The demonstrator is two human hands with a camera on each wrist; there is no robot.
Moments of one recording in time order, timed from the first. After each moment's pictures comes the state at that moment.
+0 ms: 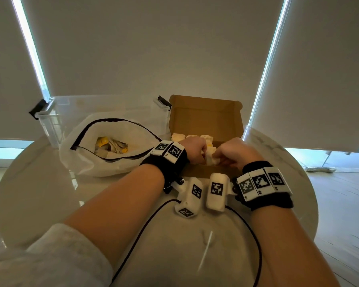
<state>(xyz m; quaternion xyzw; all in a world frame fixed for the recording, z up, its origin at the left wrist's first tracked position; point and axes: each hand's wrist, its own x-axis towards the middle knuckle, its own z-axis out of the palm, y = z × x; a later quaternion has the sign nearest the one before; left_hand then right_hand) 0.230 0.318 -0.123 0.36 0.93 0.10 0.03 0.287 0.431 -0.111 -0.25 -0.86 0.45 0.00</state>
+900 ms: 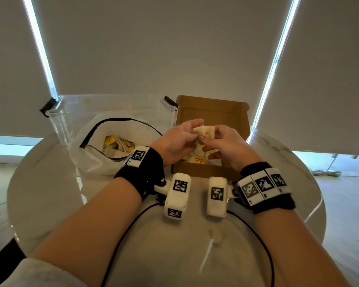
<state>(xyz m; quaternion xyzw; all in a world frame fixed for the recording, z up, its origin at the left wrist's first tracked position) 0.247 0.269 -0.117 0.24 0.58 0.74 0.22 0.293 0.409 -0.112 -0.02 -0.83 0.55 0.10</state>
